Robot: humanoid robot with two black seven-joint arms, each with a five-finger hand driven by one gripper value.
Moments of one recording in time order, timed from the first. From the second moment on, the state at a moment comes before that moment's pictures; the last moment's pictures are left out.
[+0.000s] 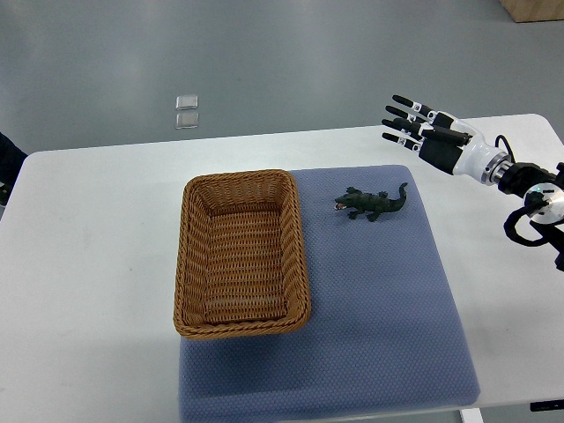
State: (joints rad) left arm 0.00 0.00 -0.04 -0.15 0.06 0.15 0.00; right arm 0.80 -0.40 0.54 0.62 0.06 0.55 0.11
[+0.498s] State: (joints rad) left arm 0.00 0.00 -0.04 -0.15 0.06 0.16 0.01; right arm 0.81 -0.40 0.54 0.62 0.00 0.55 0.11
